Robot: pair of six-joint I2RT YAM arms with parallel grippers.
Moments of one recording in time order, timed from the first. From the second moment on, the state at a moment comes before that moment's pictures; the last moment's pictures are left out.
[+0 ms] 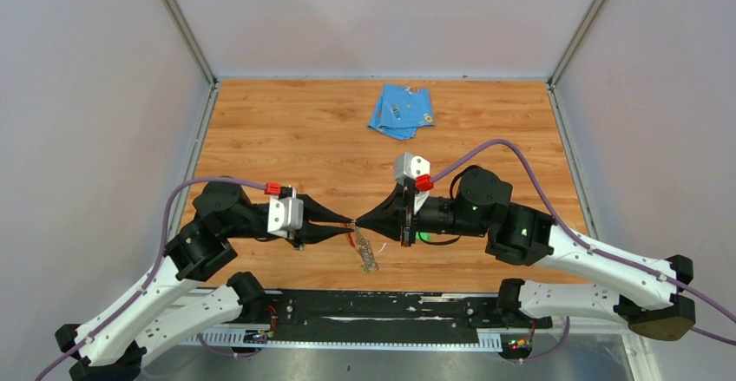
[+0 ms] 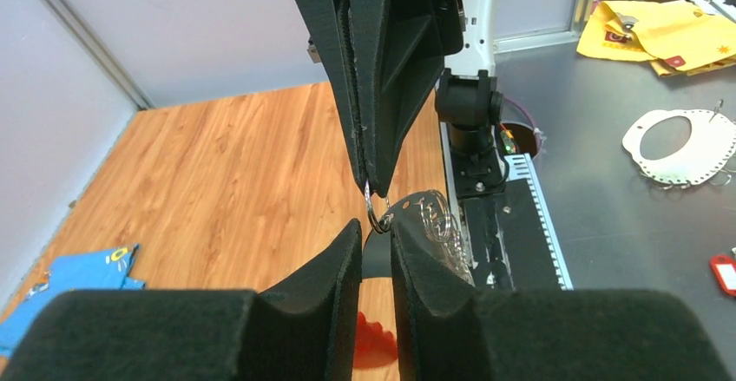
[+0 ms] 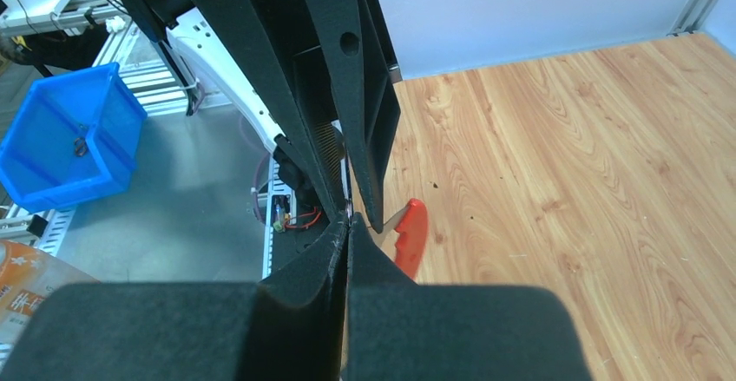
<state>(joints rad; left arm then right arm) -0.83 0.61 0.85 -0.21 0.71 0.20 1.21 0.94 1.06 -0.12 -0.27 0.08</state>
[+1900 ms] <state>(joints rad) -0.83 0.70 0.94 -0.31 0.44 -0.05 1.21 0.89 0.89 -0.13 -0.01 0.06</state>
